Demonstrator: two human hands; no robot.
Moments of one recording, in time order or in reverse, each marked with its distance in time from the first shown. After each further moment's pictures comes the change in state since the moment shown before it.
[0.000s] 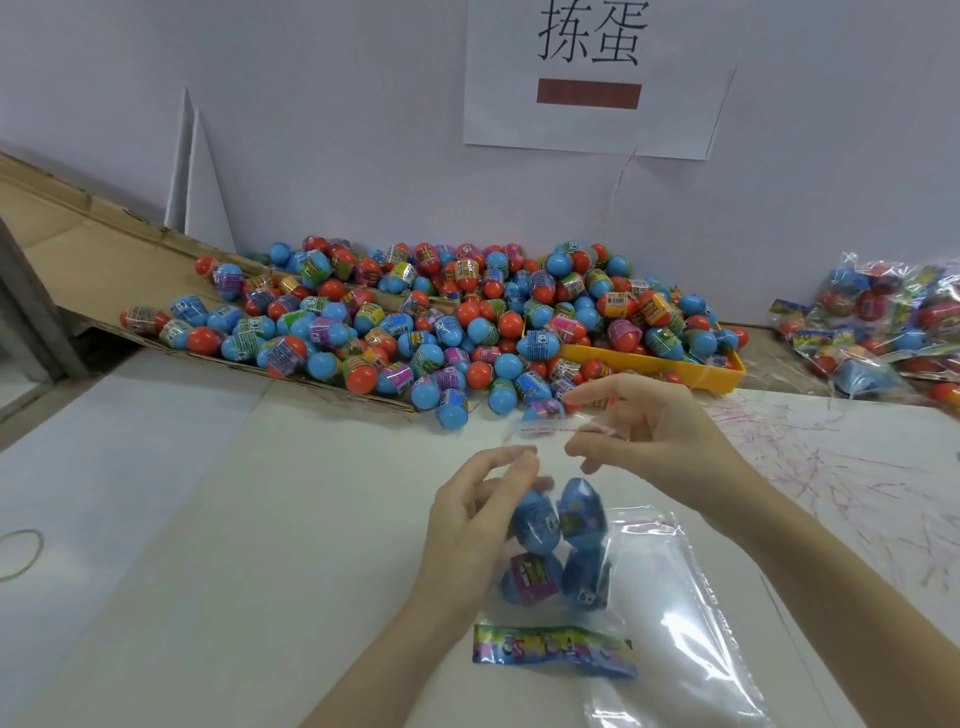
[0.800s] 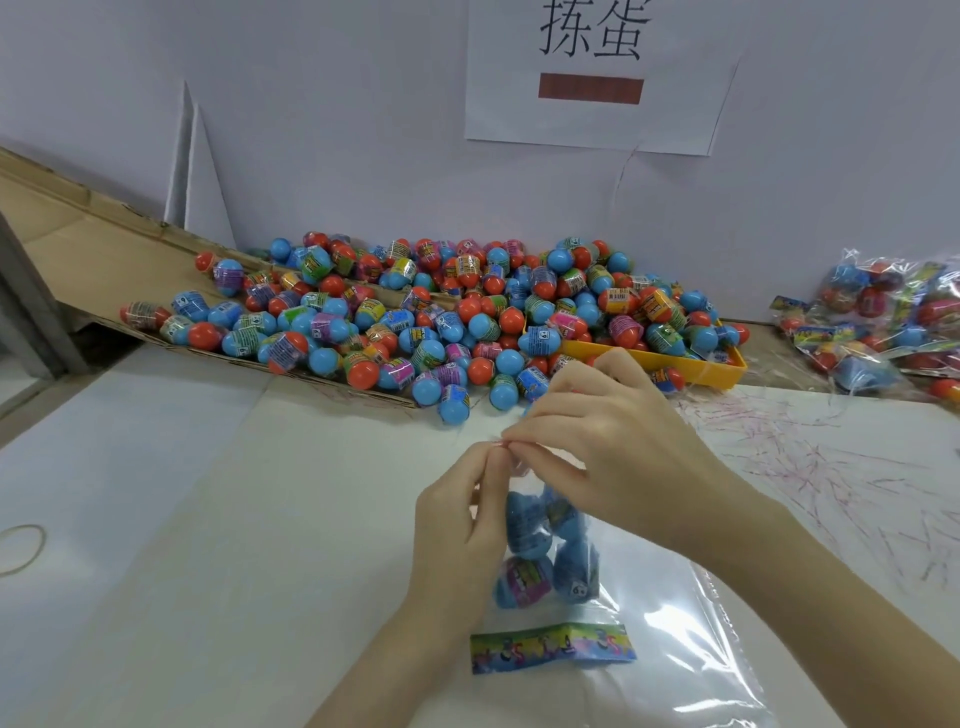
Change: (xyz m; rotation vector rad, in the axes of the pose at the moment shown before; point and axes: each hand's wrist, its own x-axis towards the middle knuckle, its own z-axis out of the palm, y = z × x) left_hand -0.004 -0.004 -0.006 0.437 0.111 0.442; right_hand -0.002 -0.024 0.022 -0.994 0.101 -0.789
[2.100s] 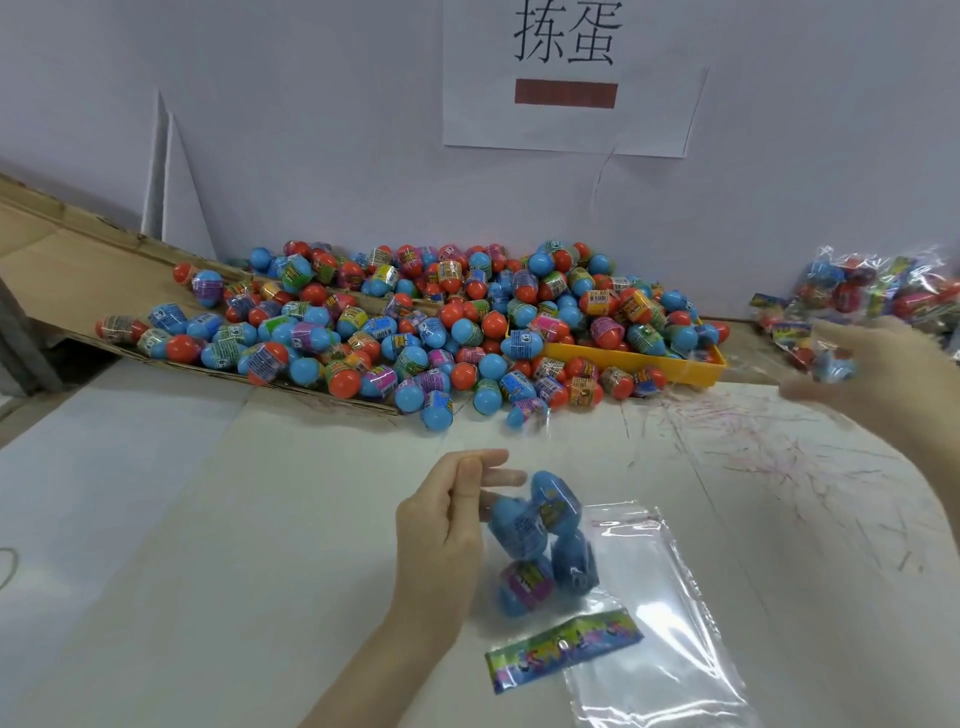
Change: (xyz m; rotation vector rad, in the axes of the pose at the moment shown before) left_hand -0.001 0.000 0.001 -0.060 0.023 -0.177; right_hand -0.086 0.134 -0.044 -0.112 -0.322 1.230
